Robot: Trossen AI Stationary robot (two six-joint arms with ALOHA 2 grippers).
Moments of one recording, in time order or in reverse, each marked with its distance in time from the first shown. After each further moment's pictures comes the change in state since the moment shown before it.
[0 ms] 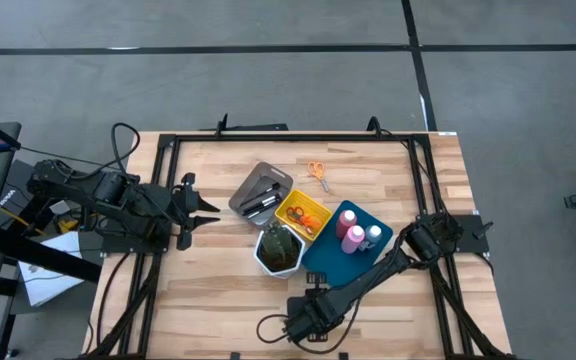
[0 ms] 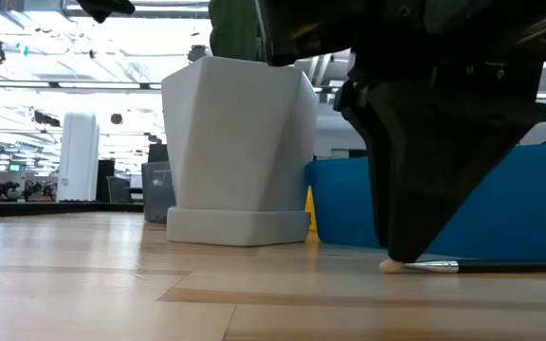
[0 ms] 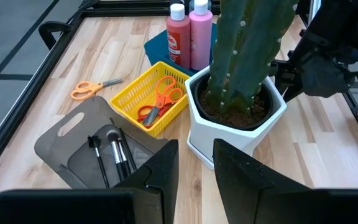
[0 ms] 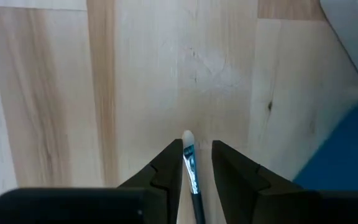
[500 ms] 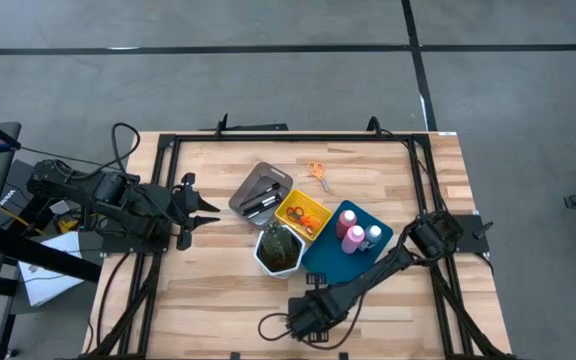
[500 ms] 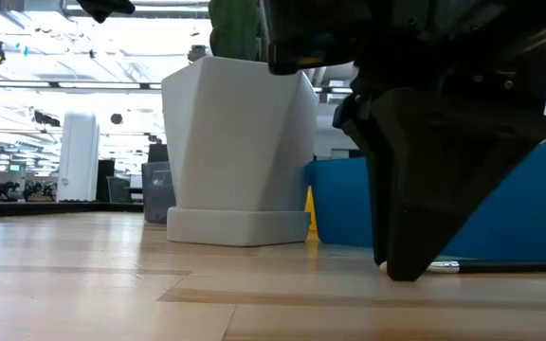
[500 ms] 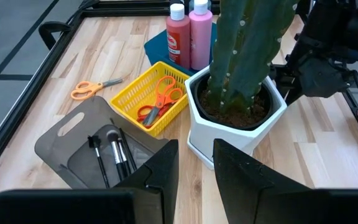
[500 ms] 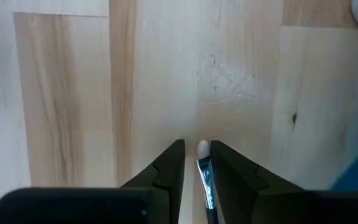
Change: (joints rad) left arm 0.000 0.000 0.000 0.000 0.000 0.002; right arm -0.003 -0.040 -0.124 0.167 -0.048 -0.024
